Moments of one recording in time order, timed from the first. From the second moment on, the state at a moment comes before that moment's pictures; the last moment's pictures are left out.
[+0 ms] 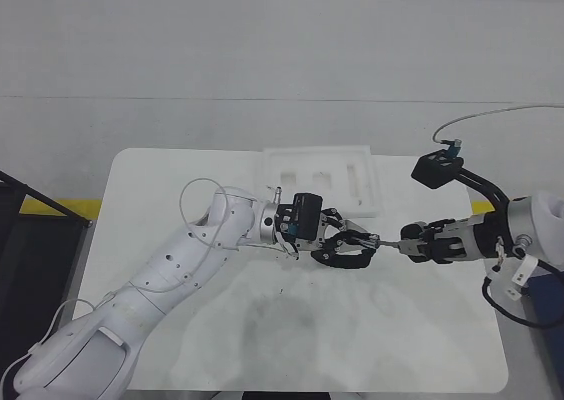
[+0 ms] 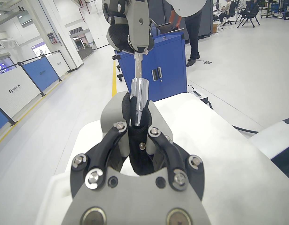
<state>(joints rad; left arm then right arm) 0.58 -1.29 -0.66 -1.17 1.68 -0.93 0.84 -0.64 -0.63 1.18 -2.08 0.04 0.31 1.51</state>
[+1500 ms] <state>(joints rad) 0.60 -1.29 -0.66 -1.20 1.65 -0.96 0.77 -0.59 -0.61 1.05 -2.11 0.01 0.38 1.44</state>
